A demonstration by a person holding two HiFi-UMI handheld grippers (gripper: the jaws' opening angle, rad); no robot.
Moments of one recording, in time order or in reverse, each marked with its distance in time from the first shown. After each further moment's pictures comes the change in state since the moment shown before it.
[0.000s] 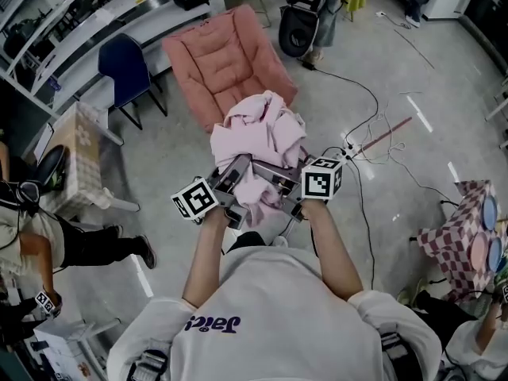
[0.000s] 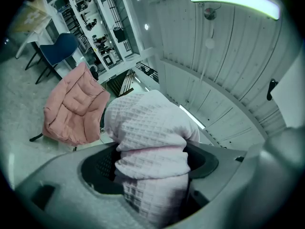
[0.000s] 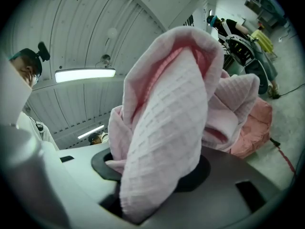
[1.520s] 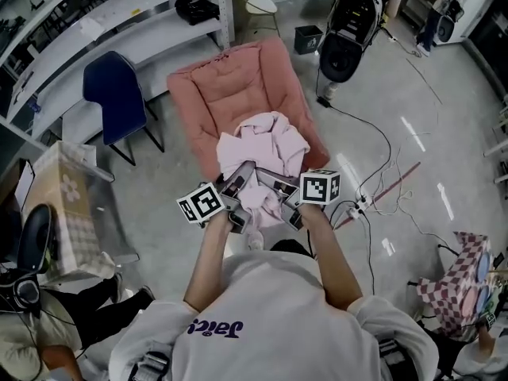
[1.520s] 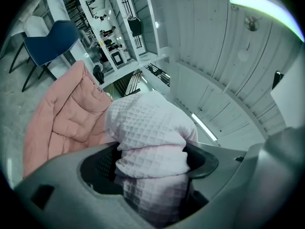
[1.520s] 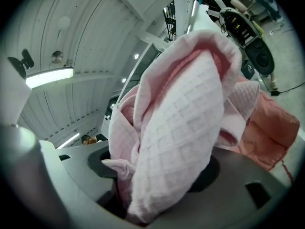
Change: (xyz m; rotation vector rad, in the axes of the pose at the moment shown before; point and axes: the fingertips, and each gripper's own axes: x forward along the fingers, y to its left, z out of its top) left arm 0.191 0.279 0.295 -0.068 0.015 0.025; right arm 0.304 -0.285 0.172 0.136 0.066 -0.192
